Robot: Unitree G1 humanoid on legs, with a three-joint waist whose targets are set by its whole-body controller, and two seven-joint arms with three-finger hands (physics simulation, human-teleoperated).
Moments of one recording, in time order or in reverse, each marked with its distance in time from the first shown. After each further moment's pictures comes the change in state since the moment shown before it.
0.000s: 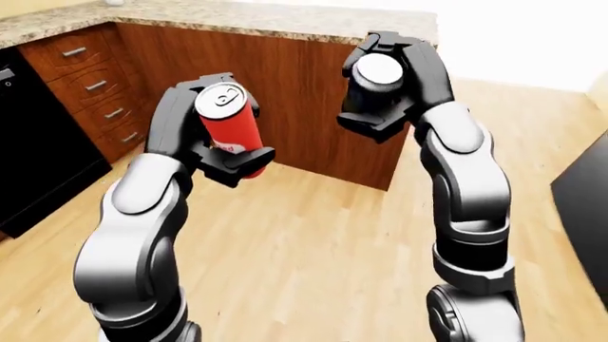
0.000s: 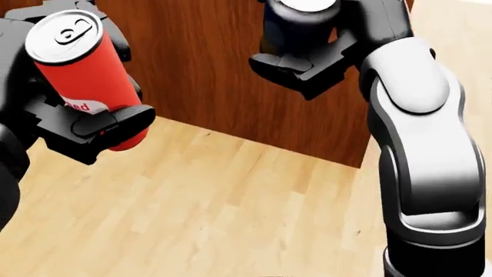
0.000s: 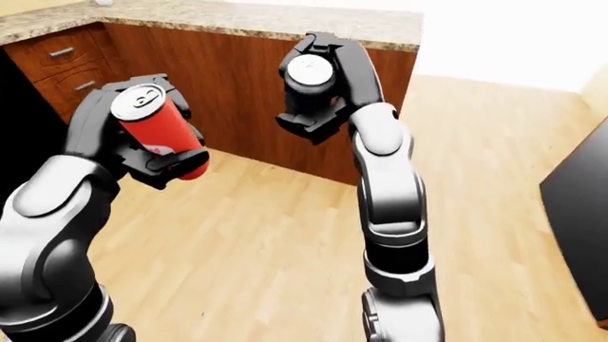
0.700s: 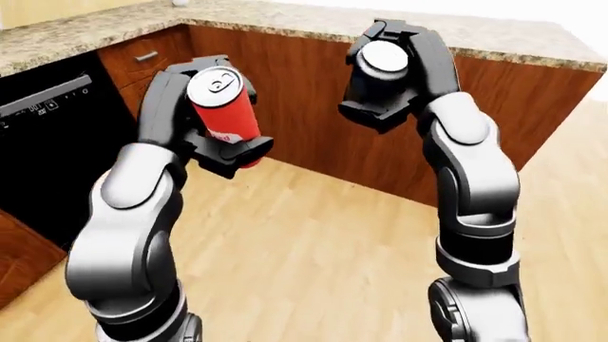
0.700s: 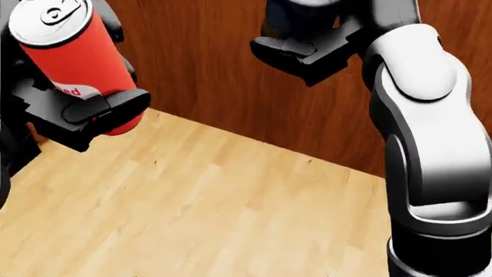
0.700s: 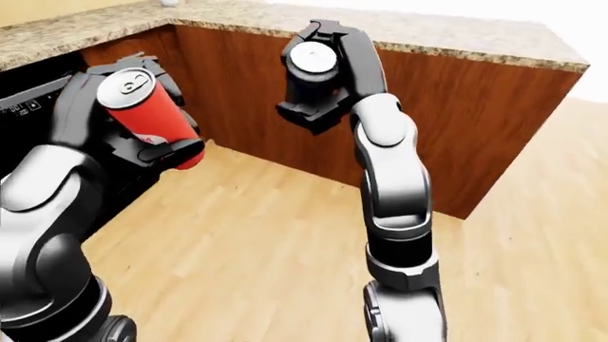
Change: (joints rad) left arm -0.045 0.004 0.010 -0.006 0.032 -0.020 -0.023; right arm -0.040 -0.017 -0.009 0.009 0.062 0.030 -0.053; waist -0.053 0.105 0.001
